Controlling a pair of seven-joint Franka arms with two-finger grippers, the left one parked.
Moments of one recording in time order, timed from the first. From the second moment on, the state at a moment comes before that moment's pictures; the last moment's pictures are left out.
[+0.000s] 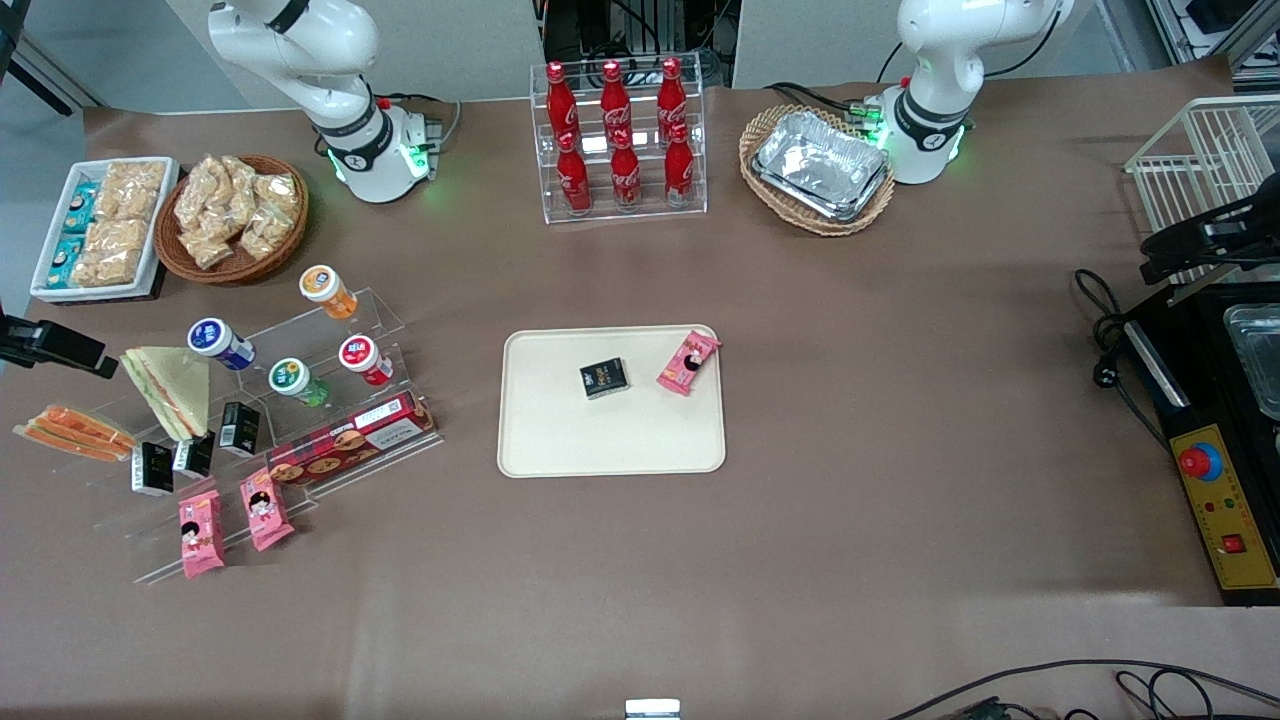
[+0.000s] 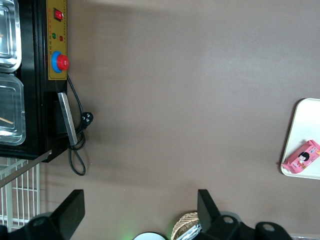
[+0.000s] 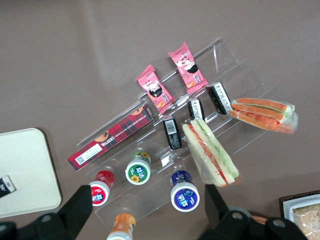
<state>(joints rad) -0.13 0.10 -0.03 -1.50 0.02 1.60 0.03</state>
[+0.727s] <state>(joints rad) -0.13 0.10 -0.04 -1.50 0.02 1.59 0.05</state>
